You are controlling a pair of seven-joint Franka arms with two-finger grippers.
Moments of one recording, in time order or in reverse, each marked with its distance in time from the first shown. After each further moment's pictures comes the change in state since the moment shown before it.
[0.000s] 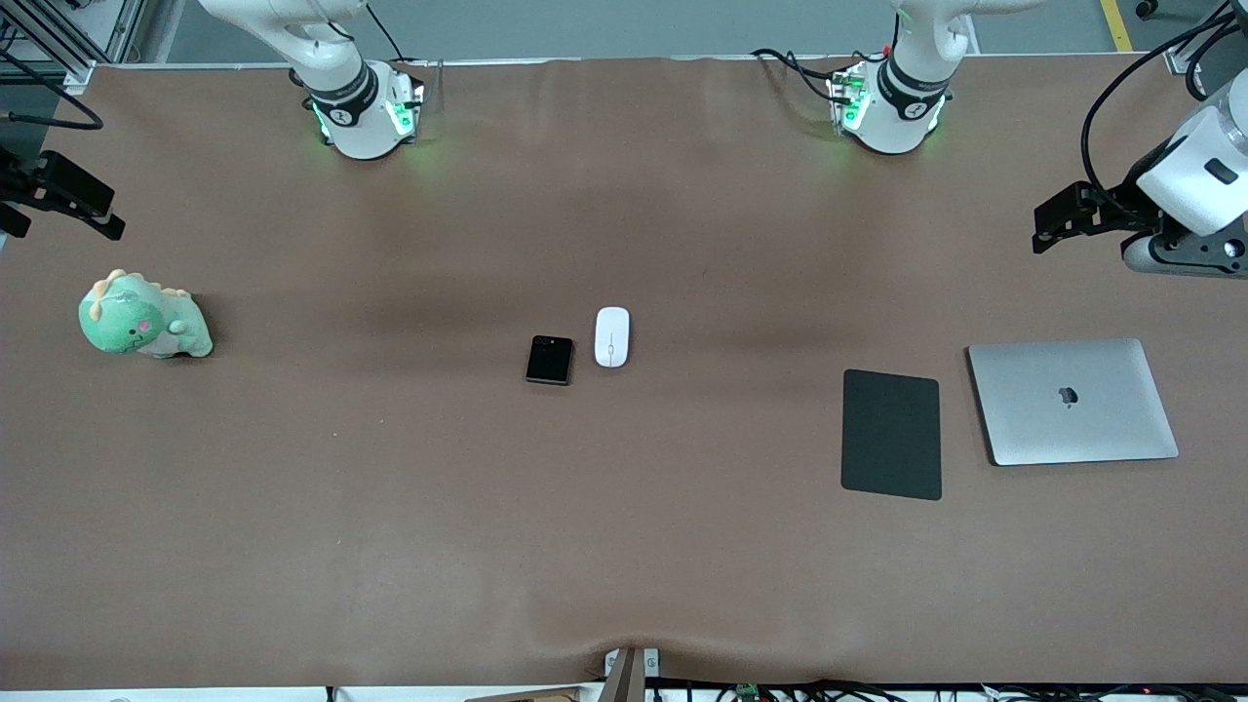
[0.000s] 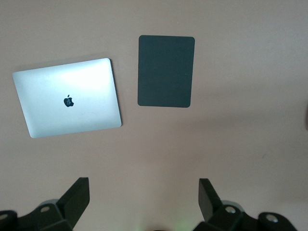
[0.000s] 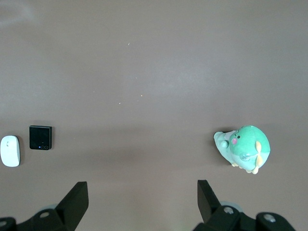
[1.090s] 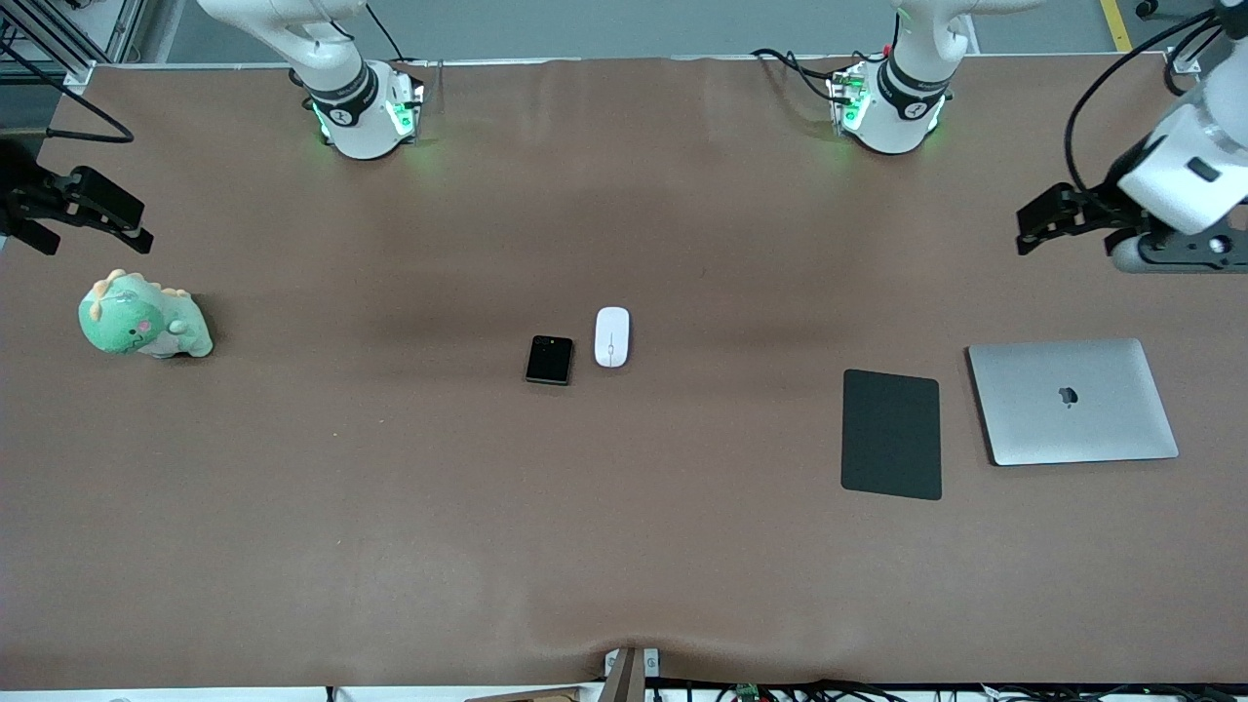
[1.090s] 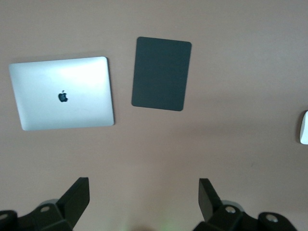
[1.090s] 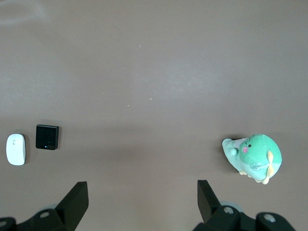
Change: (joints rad) left arm -0.020 0.012 -0.058 0.011 0.000 0.000 -0.141; right arm 0.045 0.022 -0.008 0.000 0.010 0.025 -0.001
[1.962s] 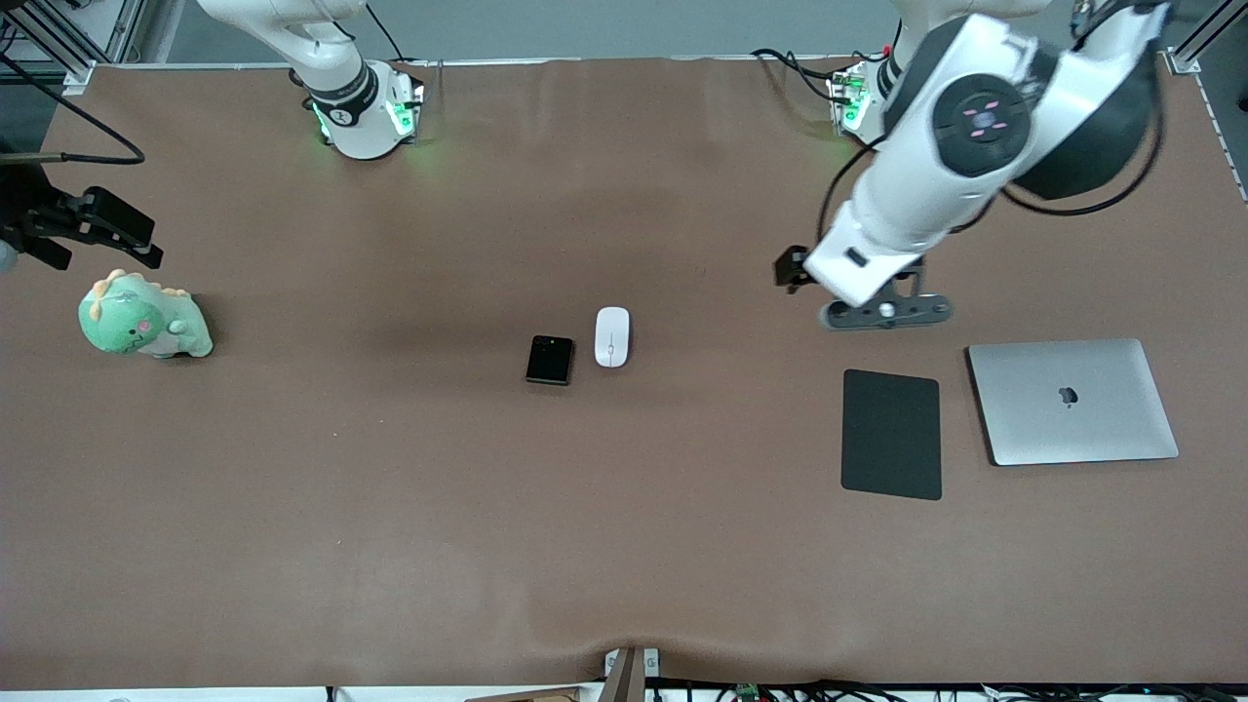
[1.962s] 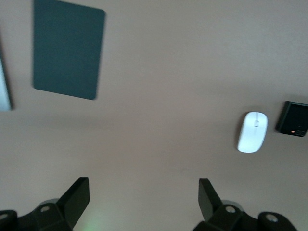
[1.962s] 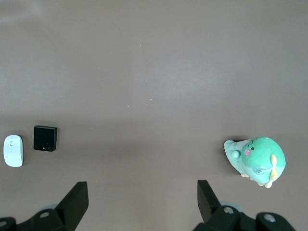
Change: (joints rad) left arm -0.172 0.251 -0.225 0.013 0.000 0.173 -0.493; right arm 0.002 0.028 0.000 0.000 0.000 0.015 0.000
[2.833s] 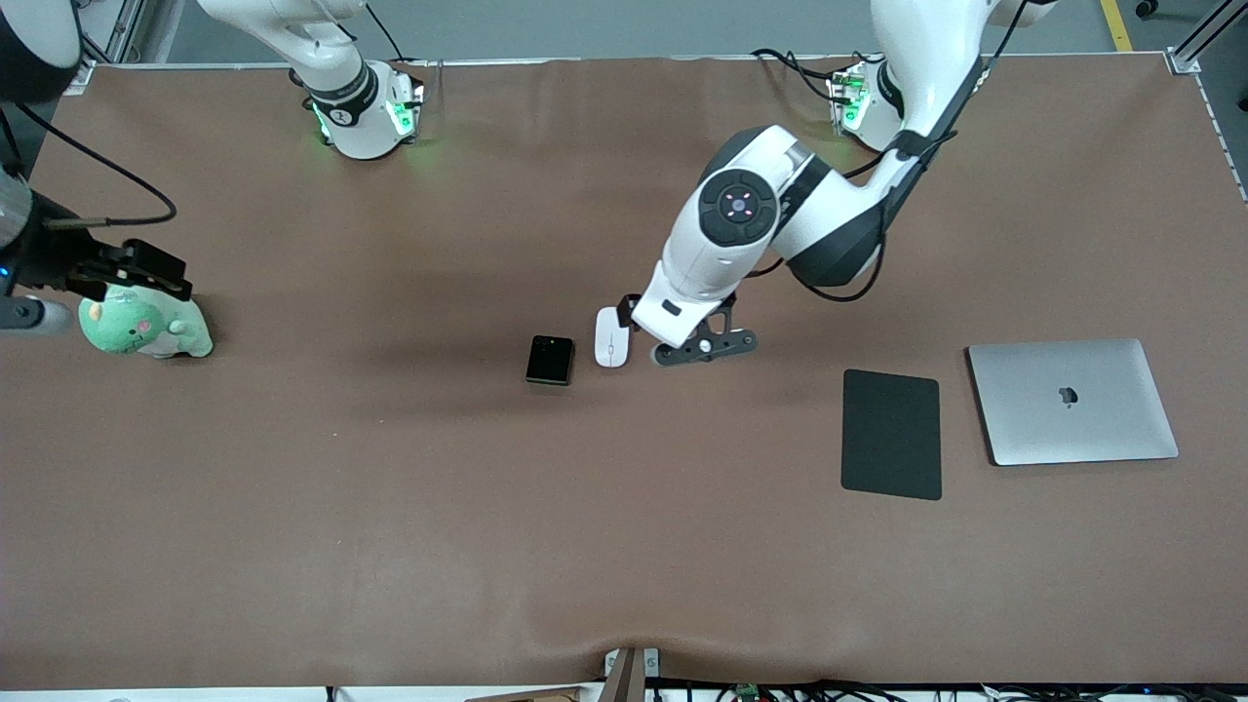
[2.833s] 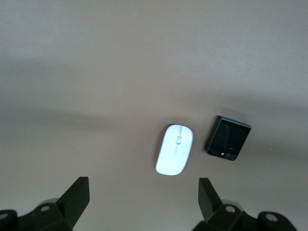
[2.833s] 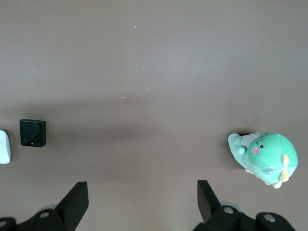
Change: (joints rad) left arm -0.232 0.305 0.004 0.113 0.016 0.311 -0.322; right arm -0.003 0.110 -0.002 -0.004 -0.001 0.002 0.000
